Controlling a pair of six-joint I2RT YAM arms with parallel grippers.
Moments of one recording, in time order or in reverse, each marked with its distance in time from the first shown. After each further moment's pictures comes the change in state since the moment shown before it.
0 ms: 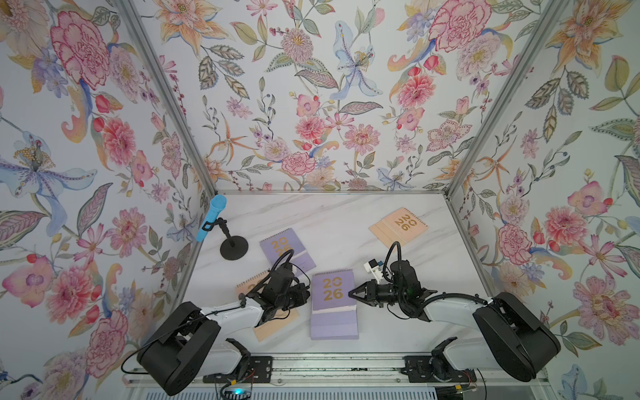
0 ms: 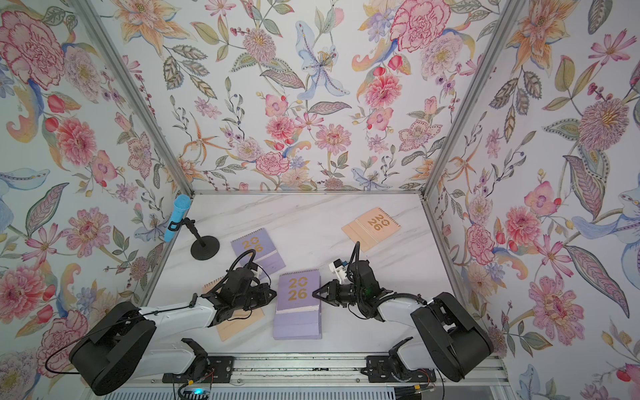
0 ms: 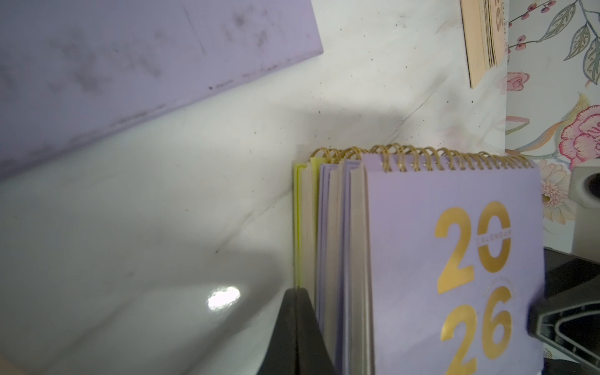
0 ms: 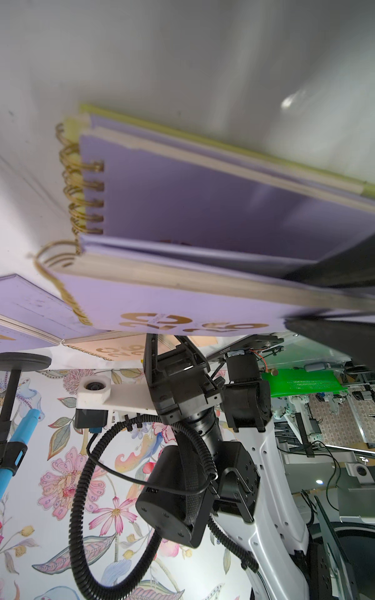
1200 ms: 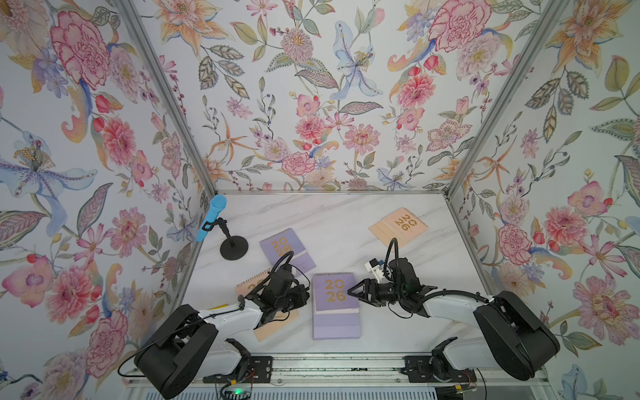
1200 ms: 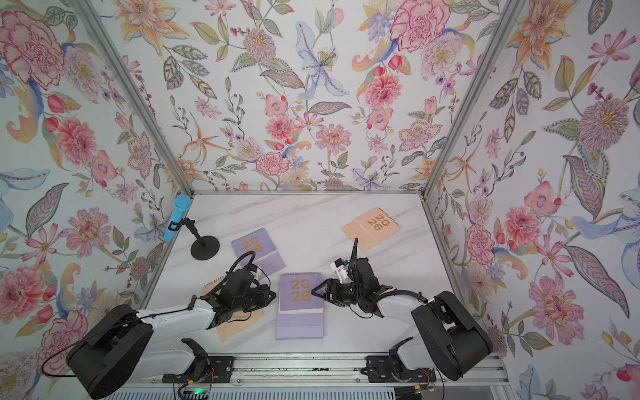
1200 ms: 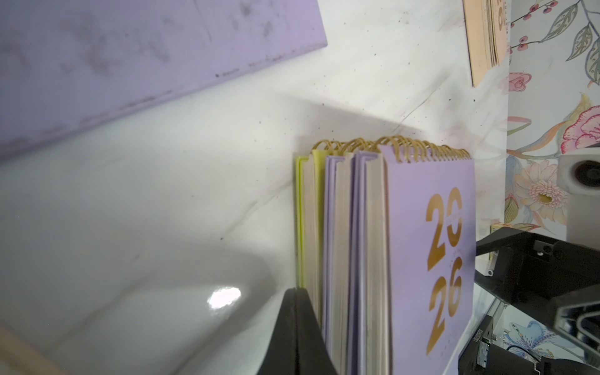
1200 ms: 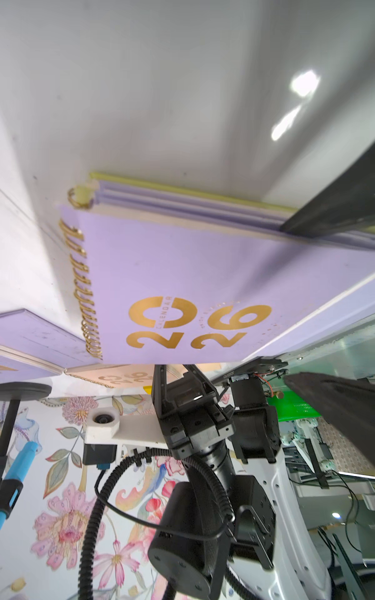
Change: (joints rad) left arm -0.012 -0.024 -0.013 -0.023 -0.023 -0.011; right arm -0.017 -0.024 0.058 -0.209 0.082 -0.126
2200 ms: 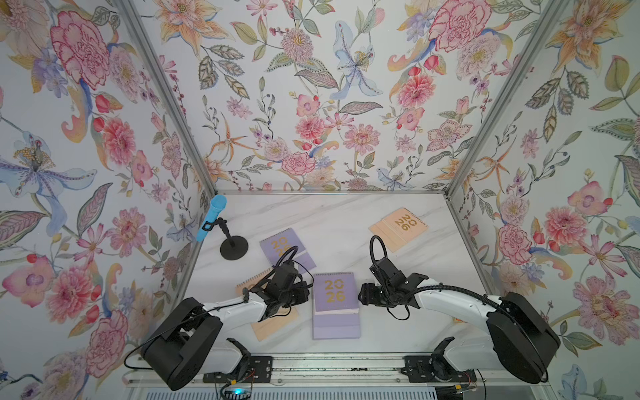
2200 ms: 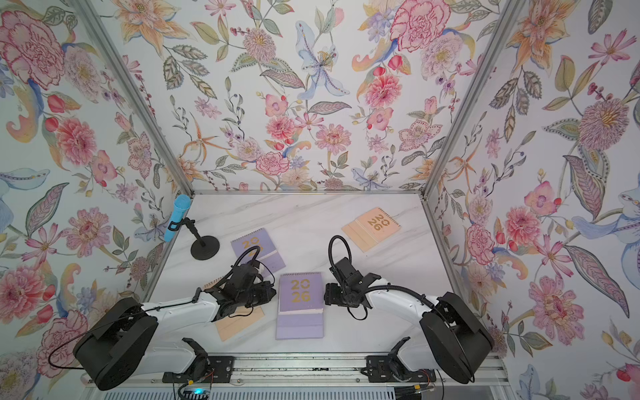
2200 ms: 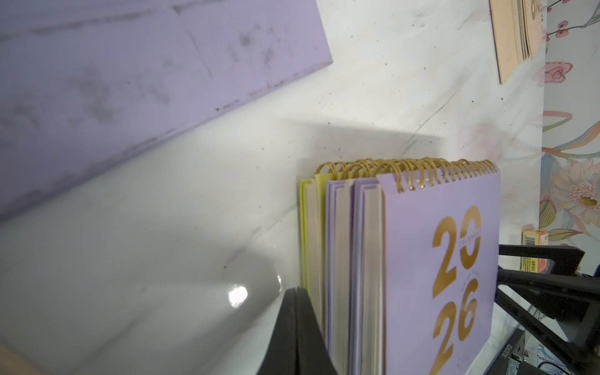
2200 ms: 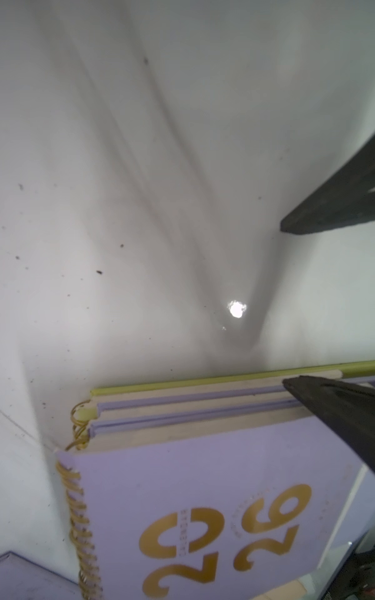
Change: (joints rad) left arm 0.000 0.069 0.093 -0.084 -0.030 0.056; right arm 0.190 0.013 0.241 -0.639 0.618 -0.109
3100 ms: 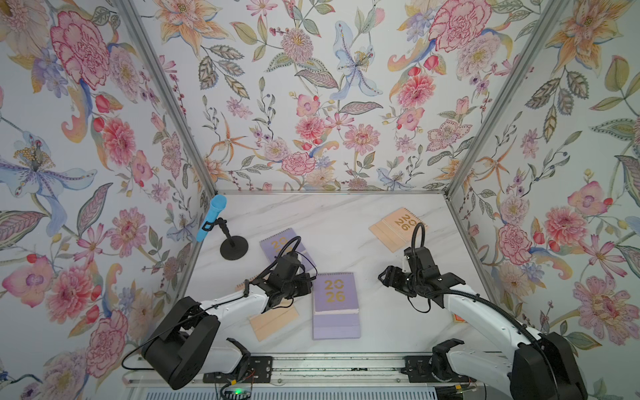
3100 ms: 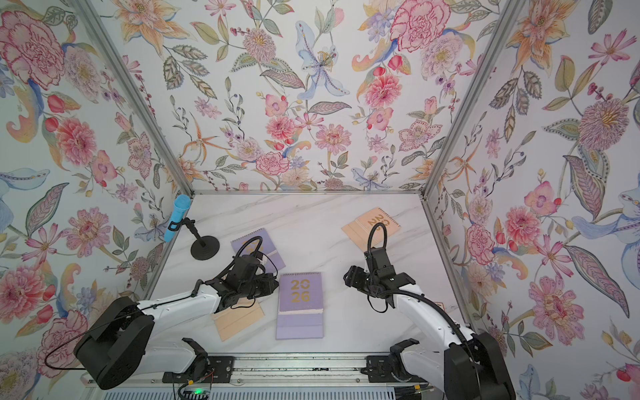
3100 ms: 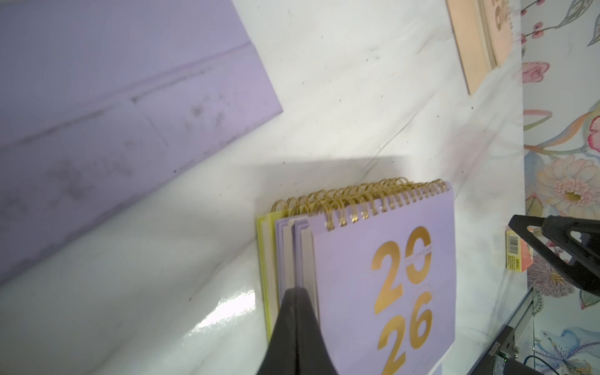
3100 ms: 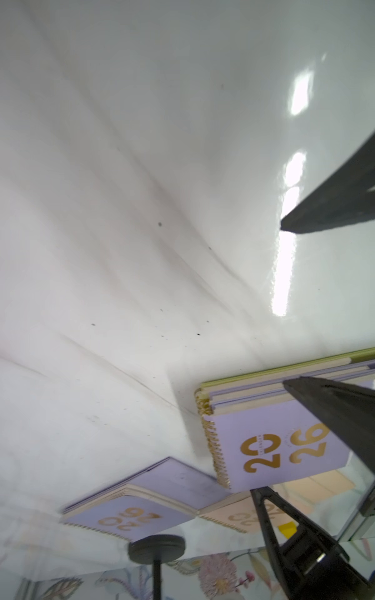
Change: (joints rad) left arm 0.032 -0.011 0.140 -0.113 0.009 0.075; right arm -0.422 -0.275 -0.048 -0.025 -0.120 -0.026
